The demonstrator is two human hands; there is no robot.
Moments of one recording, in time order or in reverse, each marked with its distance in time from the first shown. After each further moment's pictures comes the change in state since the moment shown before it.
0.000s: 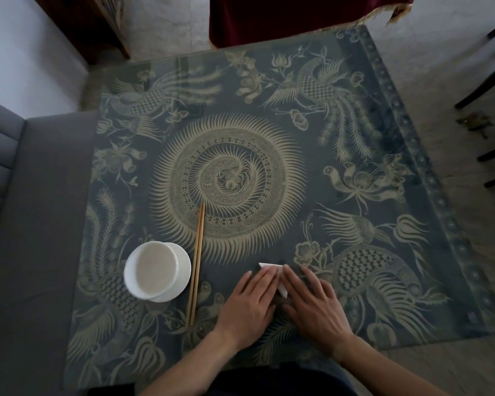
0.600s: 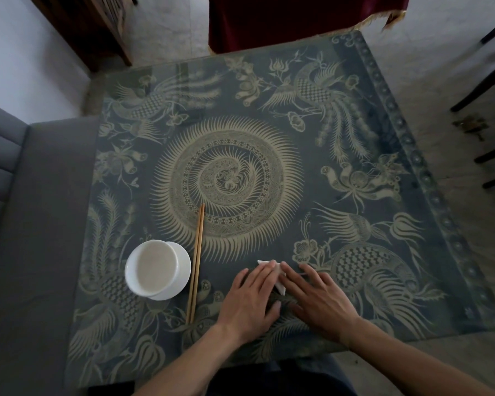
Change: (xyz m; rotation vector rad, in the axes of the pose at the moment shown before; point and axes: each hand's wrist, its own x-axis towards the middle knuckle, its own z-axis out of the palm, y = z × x) left_hand 0.006 0.006 -0.018 -0.093 -0.119 -0.106; right_hand 0.011 0.017 -0.024 -0.192 -0.100 -0.208
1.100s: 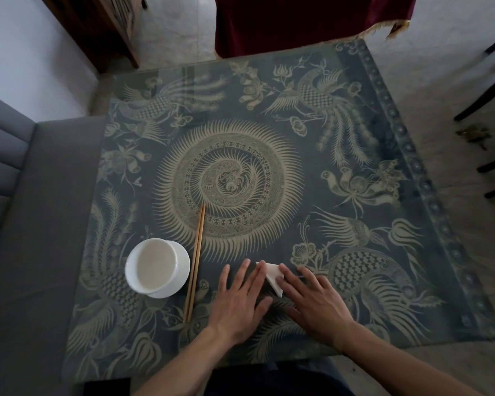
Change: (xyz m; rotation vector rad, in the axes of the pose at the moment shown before) left_hand -0.008 -0.013 0.009 0.123 -0.004 -0.115; right_hand 0.000 -0.002 0.001 0.021 -0.045 0.024
